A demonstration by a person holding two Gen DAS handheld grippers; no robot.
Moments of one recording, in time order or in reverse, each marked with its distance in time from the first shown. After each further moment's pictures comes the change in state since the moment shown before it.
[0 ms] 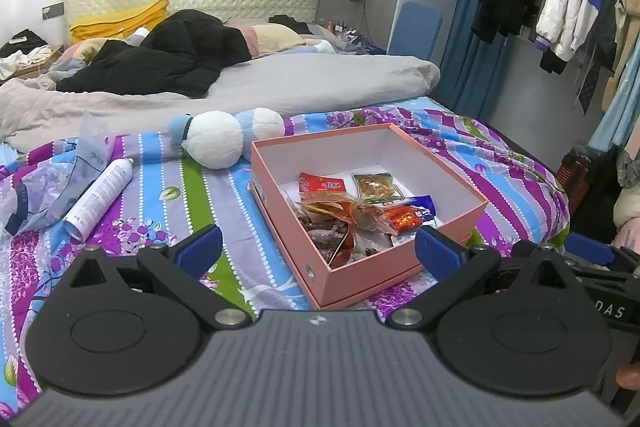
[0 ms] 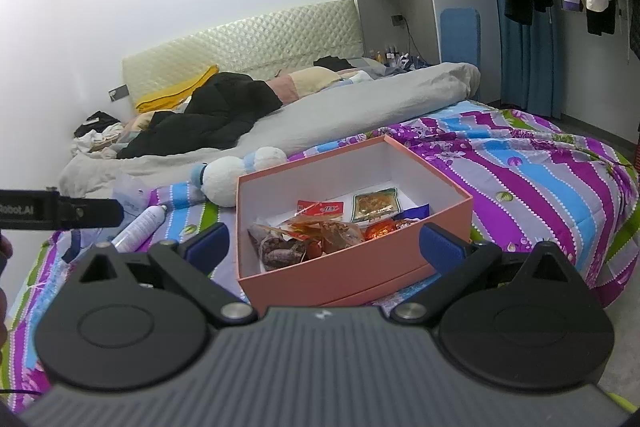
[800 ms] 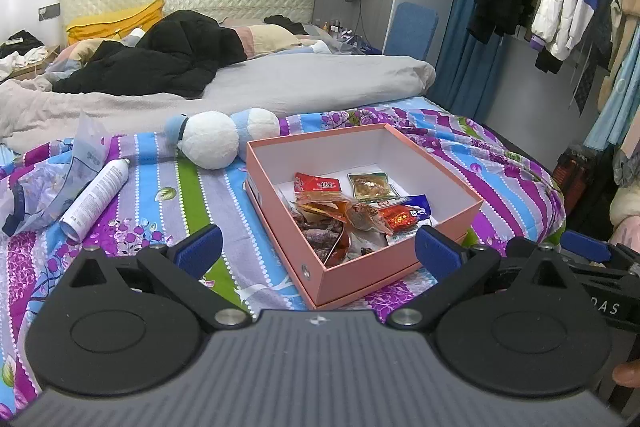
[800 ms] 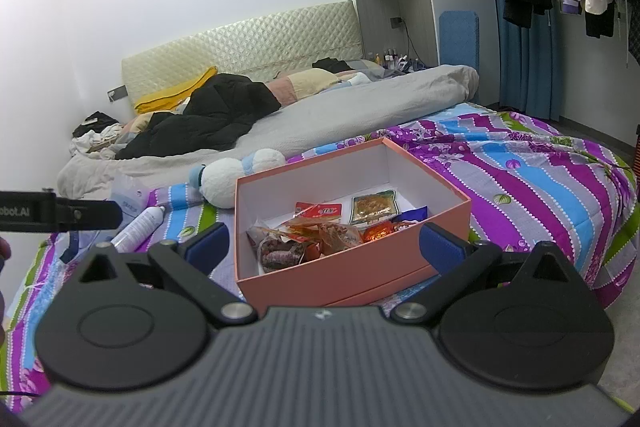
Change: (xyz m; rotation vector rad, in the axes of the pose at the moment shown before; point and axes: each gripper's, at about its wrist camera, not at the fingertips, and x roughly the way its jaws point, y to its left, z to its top) left arm -0.002 0.001 0.000 0.005 -0.001 -0.016; right arm -0.002 0.002 0.001 -0.004 -0.006 -0.005
